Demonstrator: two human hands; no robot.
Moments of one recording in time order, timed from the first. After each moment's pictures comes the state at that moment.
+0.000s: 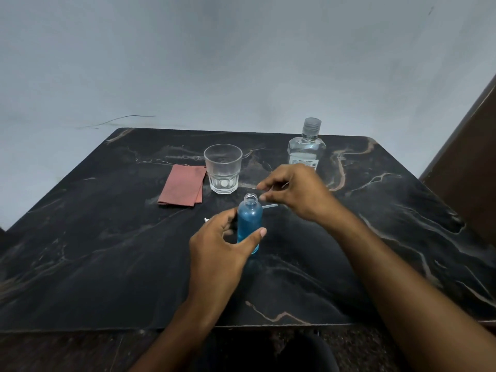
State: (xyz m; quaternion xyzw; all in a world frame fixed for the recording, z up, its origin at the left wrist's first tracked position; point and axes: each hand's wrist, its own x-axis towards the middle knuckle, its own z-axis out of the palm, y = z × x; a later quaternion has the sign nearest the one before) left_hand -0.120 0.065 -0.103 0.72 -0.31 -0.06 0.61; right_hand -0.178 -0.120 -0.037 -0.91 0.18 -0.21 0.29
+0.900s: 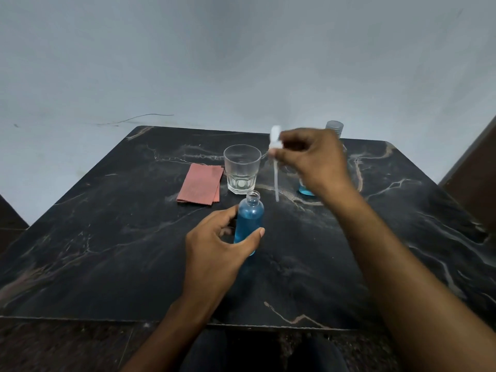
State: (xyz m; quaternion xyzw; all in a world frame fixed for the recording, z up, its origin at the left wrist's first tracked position) left_hand -0.098 0.087 -0.101 0.71 -0.34 -0.02 0.62; right_hand -0.153 -0.095 0.006 -0.79 0.22 -0.39 0.41
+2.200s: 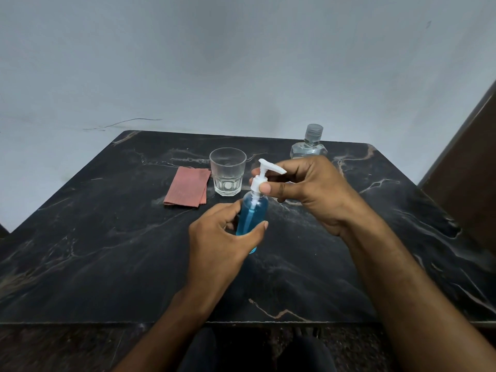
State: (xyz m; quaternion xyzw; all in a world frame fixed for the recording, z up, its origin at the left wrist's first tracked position) left_hand -0.118 0.072 -0.076 0.71 -0.39 0.02 0.59; right_hand -0.211 -0.081 0.004 -0.78 0.13 -0.22 0.57
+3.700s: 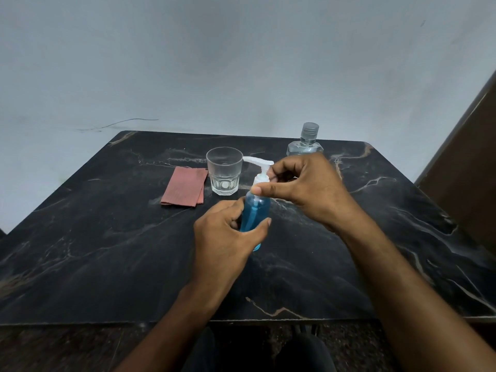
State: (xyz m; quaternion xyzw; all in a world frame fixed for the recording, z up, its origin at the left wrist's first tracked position) left_hand -0.123 0.061 -0.075 0.72 -0.41 0.06 0.56; right_hand -0.212 -0.075 0.007 -0.85 0.18 -0.28 0.42
